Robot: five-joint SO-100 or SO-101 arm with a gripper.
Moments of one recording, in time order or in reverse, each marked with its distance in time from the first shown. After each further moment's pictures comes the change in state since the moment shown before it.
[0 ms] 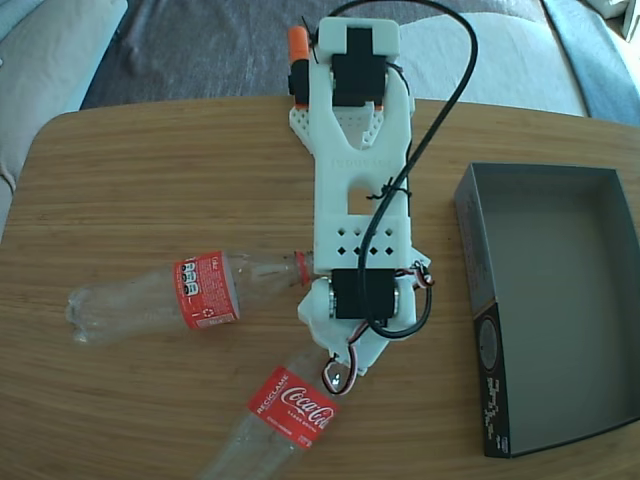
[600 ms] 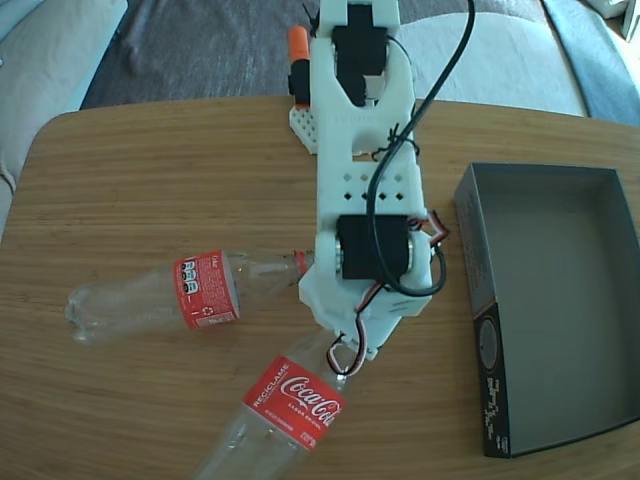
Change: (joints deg) arm -0.9 11.2 0.0 5.6 0.0
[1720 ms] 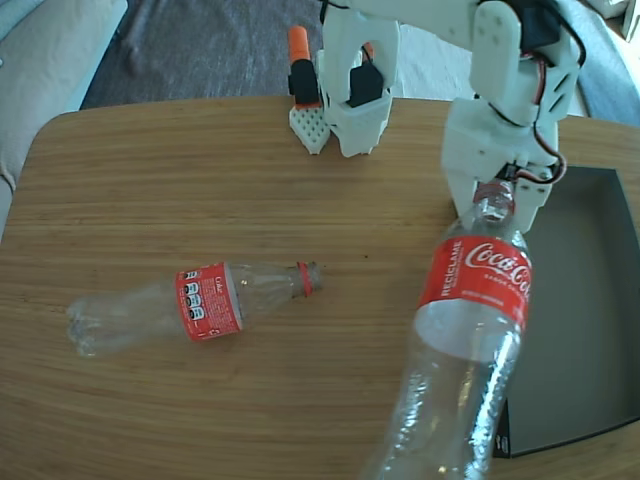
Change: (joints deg) arm -29.9 24.8 -3.3 15.6 15.4
